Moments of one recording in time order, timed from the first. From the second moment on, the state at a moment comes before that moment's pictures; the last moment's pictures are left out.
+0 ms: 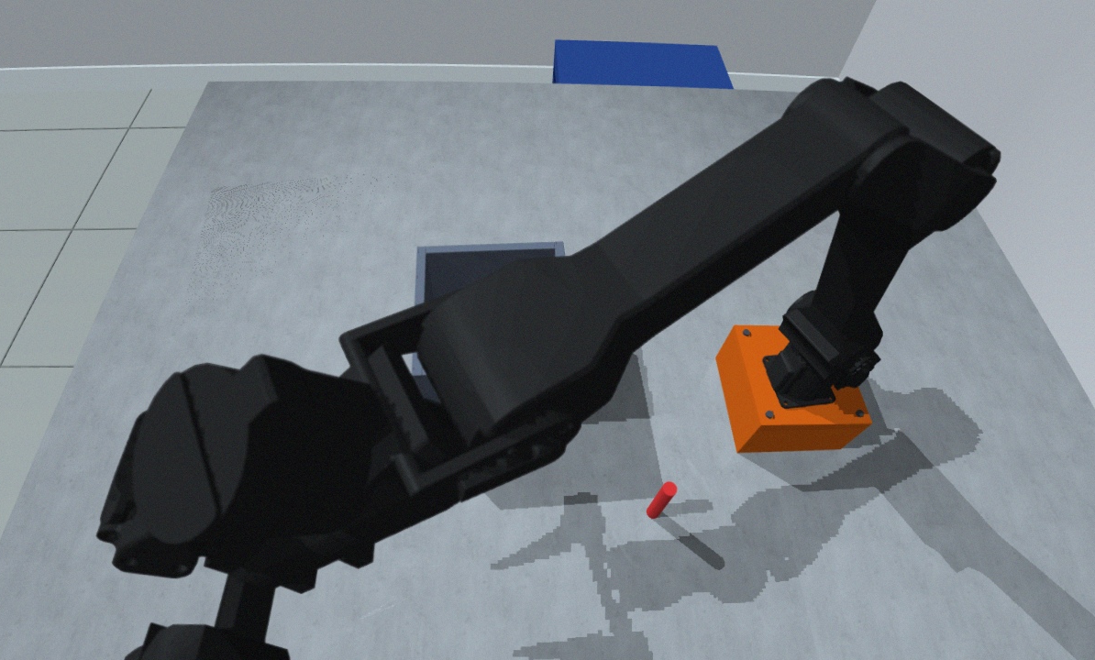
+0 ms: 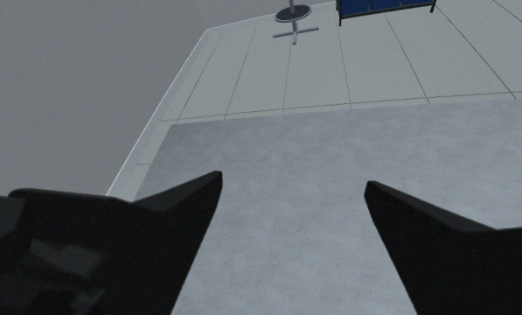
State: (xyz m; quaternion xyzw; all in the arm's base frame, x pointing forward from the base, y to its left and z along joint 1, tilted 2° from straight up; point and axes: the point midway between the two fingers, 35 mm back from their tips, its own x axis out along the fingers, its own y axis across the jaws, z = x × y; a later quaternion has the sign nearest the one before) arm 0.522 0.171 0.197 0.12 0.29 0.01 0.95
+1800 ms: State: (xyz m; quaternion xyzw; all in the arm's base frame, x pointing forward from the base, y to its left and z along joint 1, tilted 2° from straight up) arm 0.176 0.108 0.094 0.38 0.62 -0.42 0.55
